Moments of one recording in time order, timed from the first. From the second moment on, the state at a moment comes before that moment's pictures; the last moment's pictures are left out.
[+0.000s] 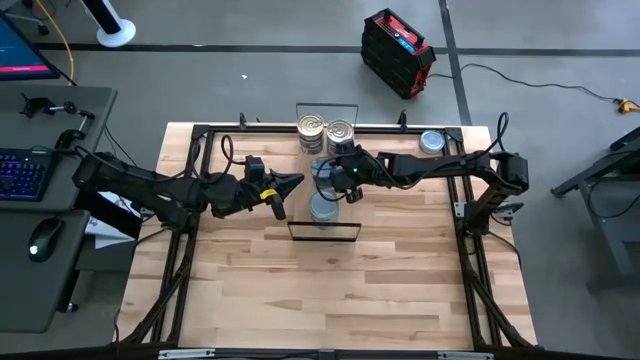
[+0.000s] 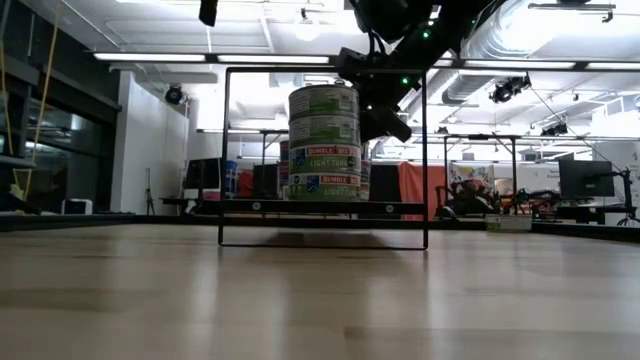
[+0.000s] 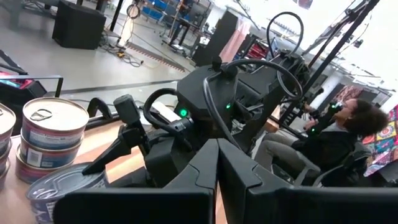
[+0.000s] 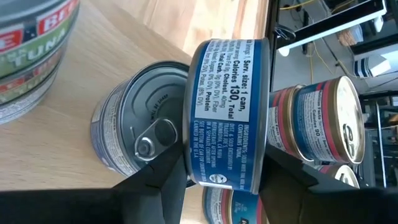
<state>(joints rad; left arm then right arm) -0.20 1.17 0.90 0.21 -0.63 -0.52 -0.19 1.66 1.15 -0.20 0.29 -0.79</state>
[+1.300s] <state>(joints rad) -0.20 1.17 0.90 0.21 -0.63 -0.52 -0.19 1.61 1.15 -0.28 0.20 -0.80</state>
